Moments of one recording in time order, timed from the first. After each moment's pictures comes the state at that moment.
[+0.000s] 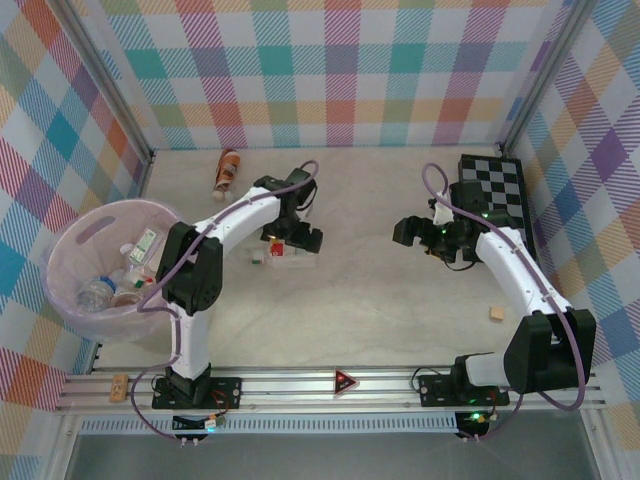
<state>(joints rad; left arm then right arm) -0.55 2.00 1.65 -1.05 0.02 -0.25 0.13 1.34 1.08 -0.85 -0.46 0.35</state>
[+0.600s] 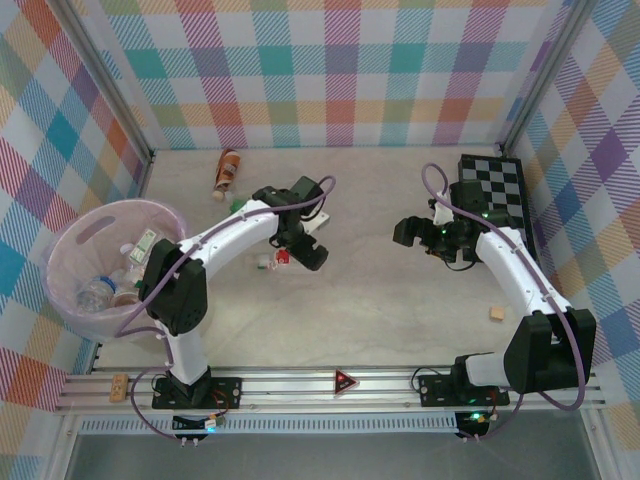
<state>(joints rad) -0.63 1.83 1.53 -1.02 -0.05 0.09 0.13 1.34 1.08 -0.85 -0.45 0.34</state>
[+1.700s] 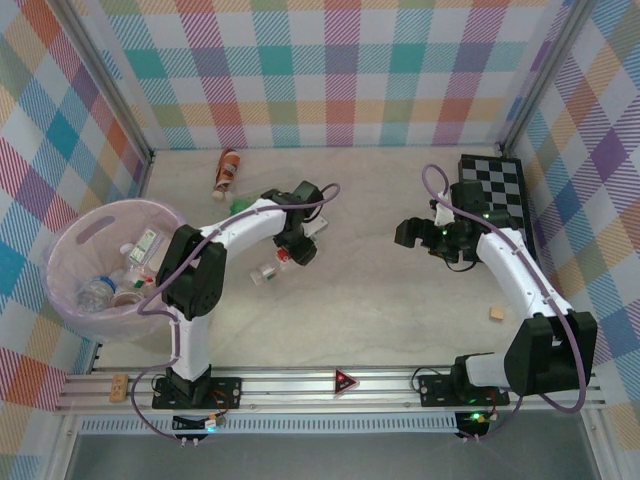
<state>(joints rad) -0.59 1.97 1.55 -0.94 -0.07 0.18 0.13 1.33 1.08 -0.87 -0.41 0.33</state>
